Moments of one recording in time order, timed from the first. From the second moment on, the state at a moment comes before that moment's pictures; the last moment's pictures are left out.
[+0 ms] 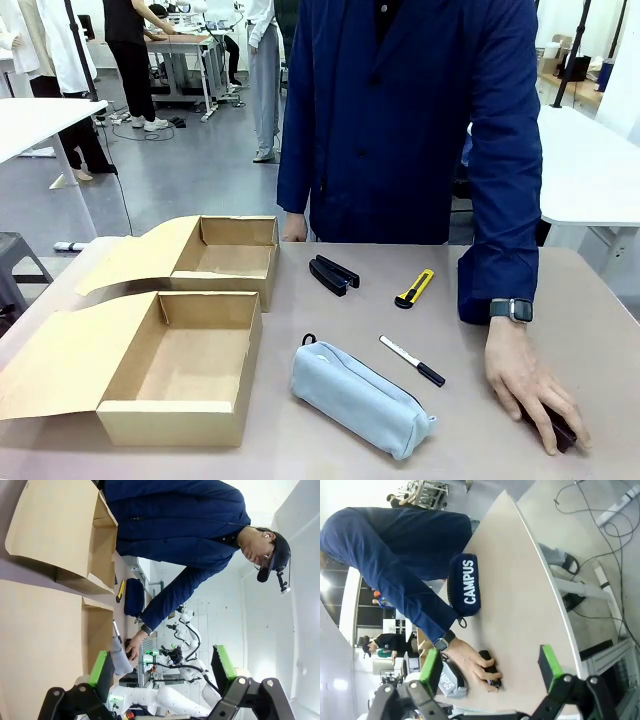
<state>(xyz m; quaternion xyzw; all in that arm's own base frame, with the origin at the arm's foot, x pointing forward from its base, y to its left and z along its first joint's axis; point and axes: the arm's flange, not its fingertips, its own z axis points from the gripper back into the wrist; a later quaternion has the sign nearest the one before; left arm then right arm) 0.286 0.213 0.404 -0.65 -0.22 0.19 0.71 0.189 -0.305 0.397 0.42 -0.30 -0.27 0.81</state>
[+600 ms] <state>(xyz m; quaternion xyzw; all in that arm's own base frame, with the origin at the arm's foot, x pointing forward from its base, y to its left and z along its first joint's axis) 0.287 0.213 0.403 -0.65 -0.22 0.19 0.71 0.232 -0.275 0.415 0.41 -0.29 -0.22 0.84</state>
